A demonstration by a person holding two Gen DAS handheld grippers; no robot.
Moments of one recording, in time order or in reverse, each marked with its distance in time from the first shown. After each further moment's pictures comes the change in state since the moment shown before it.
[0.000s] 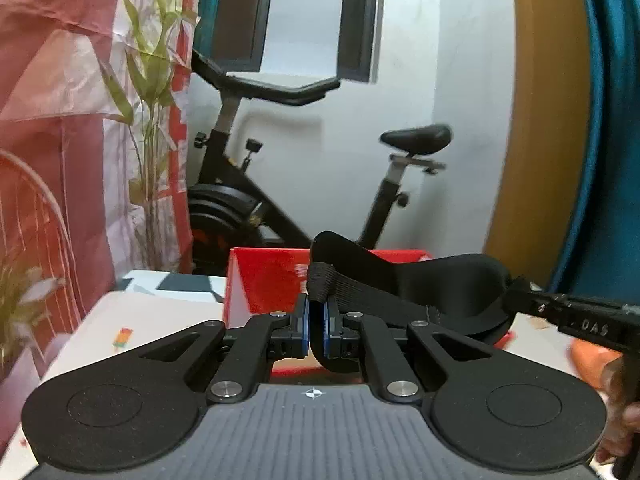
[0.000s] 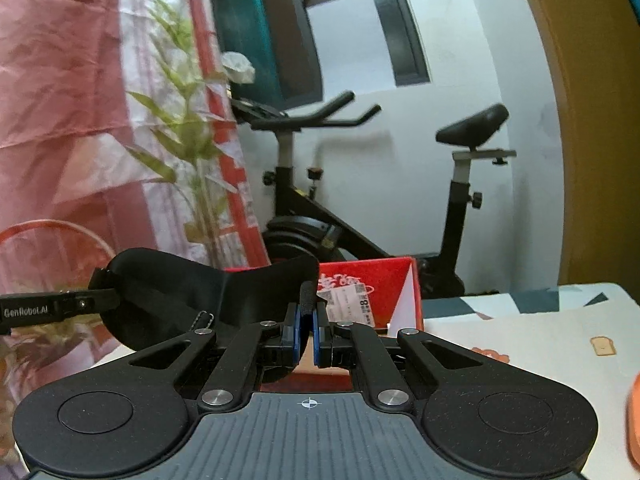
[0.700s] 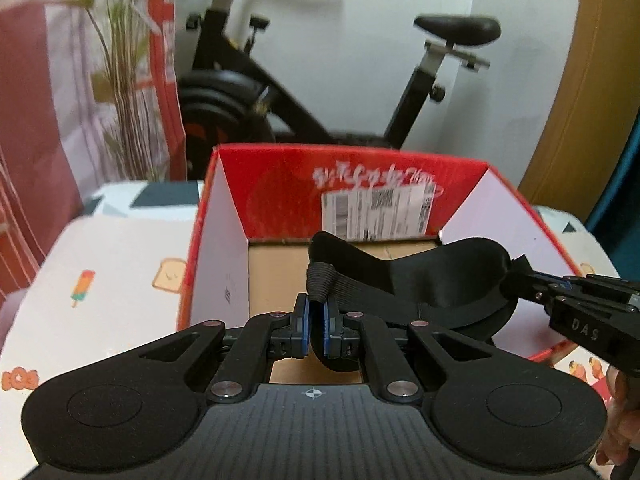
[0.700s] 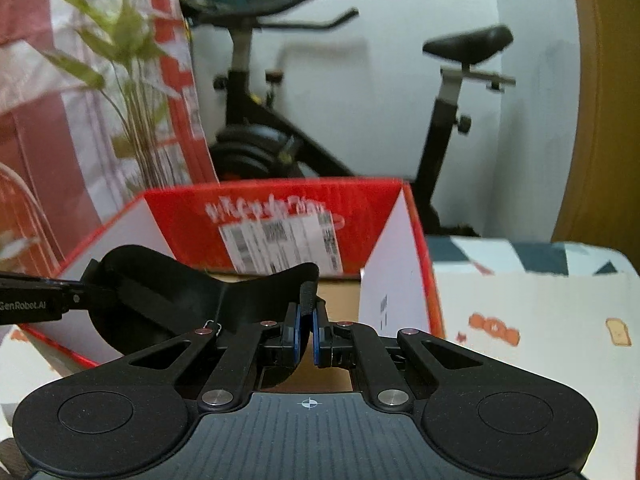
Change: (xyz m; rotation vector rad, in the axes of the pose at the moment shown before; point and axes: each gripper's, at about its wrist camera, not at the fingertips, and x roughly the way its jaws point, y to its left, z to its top) left arm 0.127 0.024 -0.001 -0.045 0.373 0.000; right arm 0.141 -0.008 -0.010 -0.029 0.277 -0.143
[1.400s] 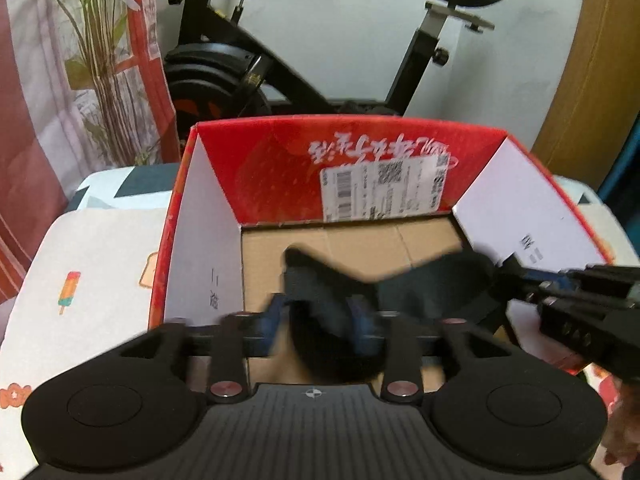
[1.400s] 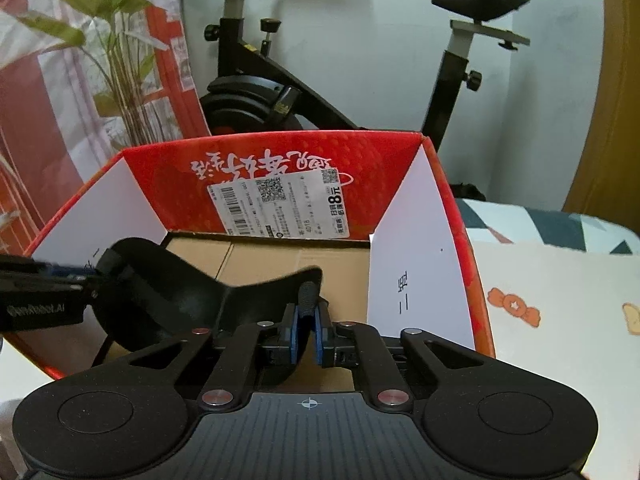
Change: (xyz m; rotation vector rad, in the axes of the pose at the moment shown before) left arm 0.026 -0.002 0.012 0.046 0.074 0.004; right arm 0.044 0.009 0.006 -0.002 0.160 -0.016
